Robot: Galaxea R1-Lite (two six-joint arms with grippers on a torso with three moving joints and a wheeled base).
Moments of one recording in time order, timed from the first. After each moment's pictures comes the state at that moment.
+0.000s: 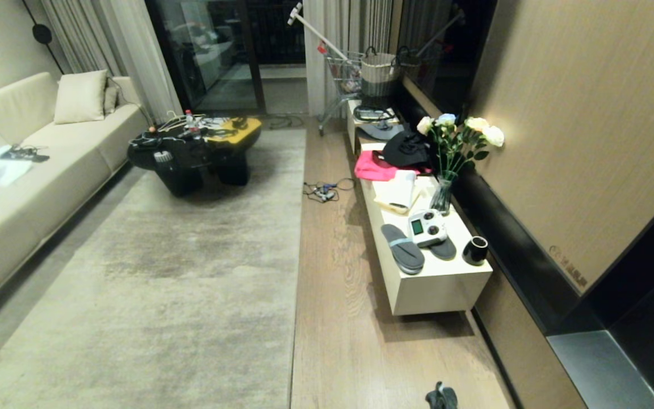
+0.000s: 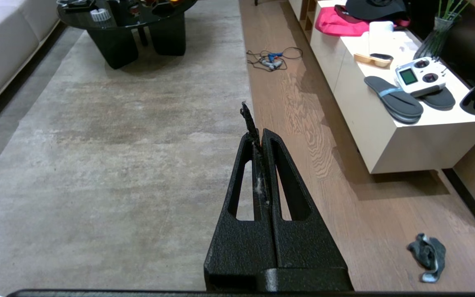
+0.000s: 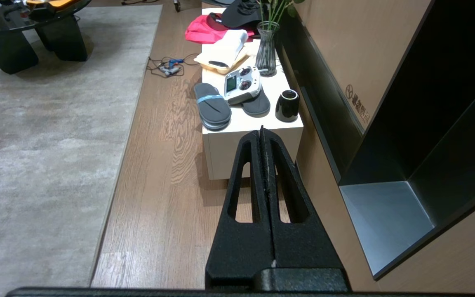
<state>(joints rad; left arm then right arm) -0.01 0.00 0.00 0.00 0.00 0.01 0.00 0.00 0.00 -0.01 -0.04 -0.02</state>
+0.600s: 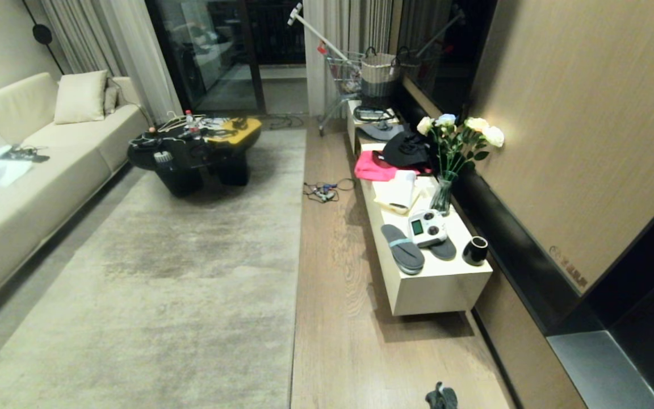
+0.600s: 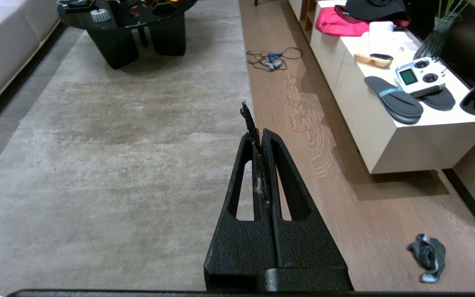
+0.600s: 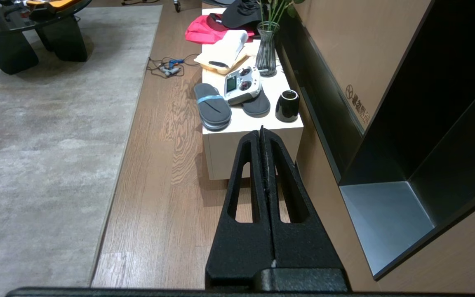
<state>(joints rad) -0.01 0.00 0.00 0.00 0.00 0.01 0.00 0.00 0.00 -0.01 -0.04 -0.02</state>
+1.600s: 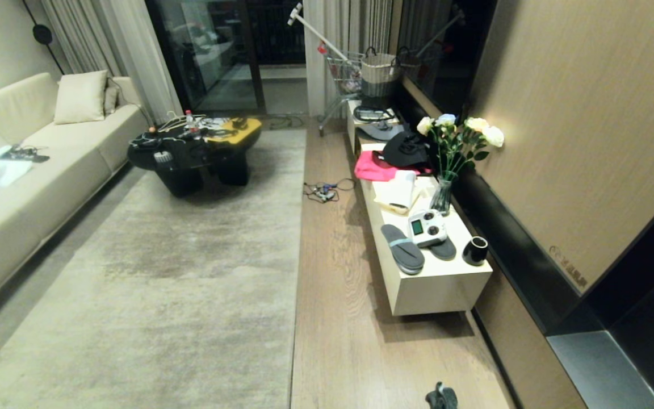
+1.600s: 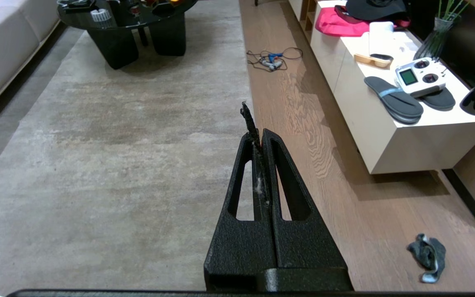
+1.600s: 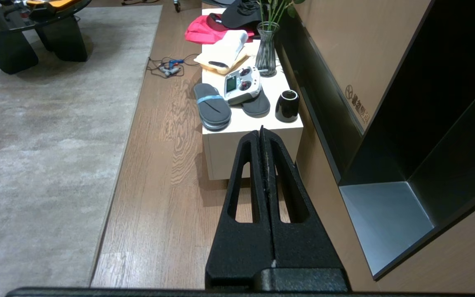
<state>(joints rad) -0.01 0.00 0.00 0.00 0.00 0.01 0.00 0.00 0.00 -0.01 -0.03 -0.02</state>
